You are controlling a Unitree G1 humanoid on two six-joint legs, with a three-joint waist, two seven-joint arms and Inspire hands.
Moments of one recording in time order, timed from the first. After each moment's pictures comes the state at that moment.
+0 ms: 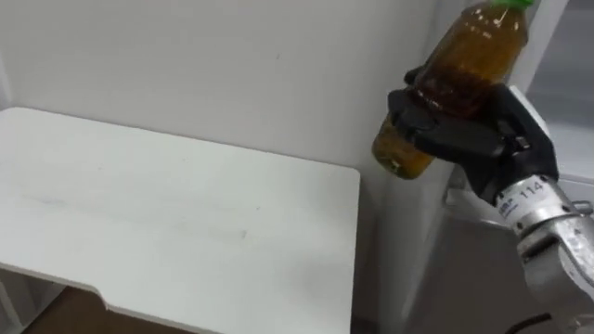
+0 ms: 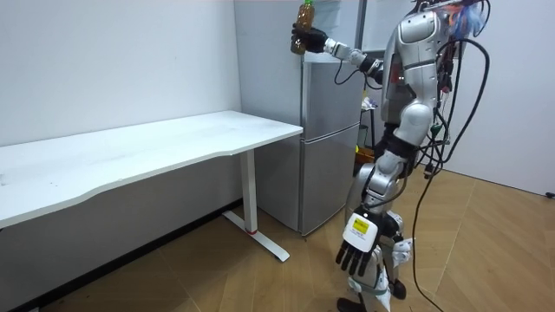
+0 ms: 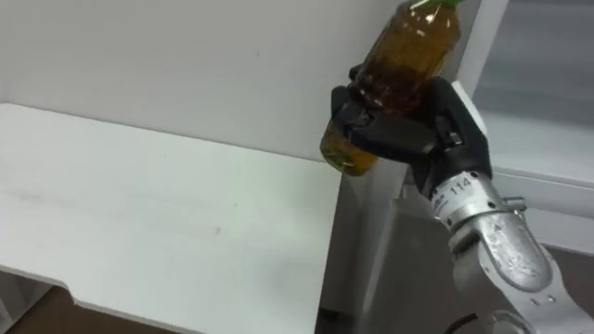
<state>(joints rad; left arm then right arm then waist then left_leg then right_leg) 0.28 0.18 0.14 0.99 0.42 0.17 0.11 -0.50 -0.49 -0.04 -0.16 0.54 0.15 -0.08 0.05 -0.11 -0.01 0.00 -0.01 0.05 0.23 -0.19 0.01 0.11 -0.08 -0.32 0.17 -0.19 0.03</state>
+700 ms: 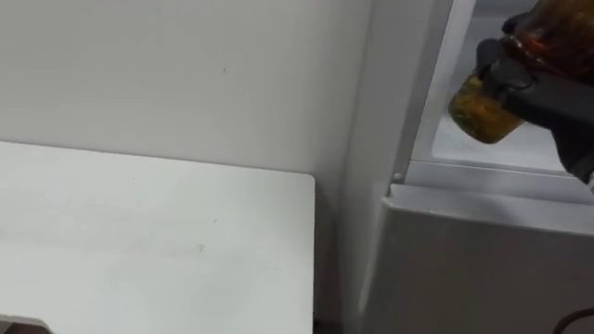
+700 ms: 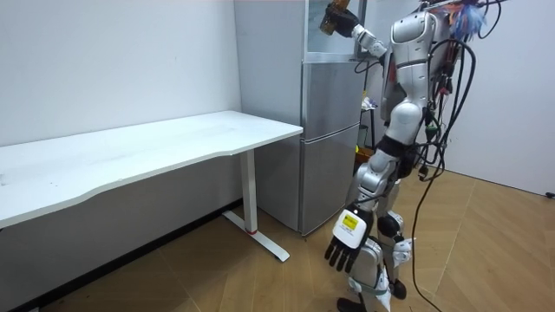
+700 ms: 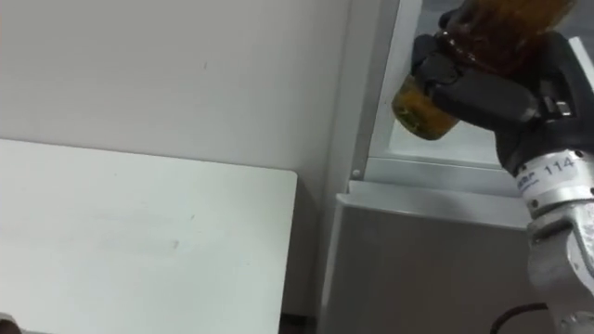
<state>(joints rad) 0.30 0.18 0.19 1.02 0.38 0.15 0.14 -0.43 -0.55 -0.23 -0.21 0.58 0.15 -0.17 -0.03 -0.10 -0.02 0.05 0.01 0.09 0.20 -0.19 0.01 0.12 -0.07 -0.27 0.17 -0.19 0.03</state>
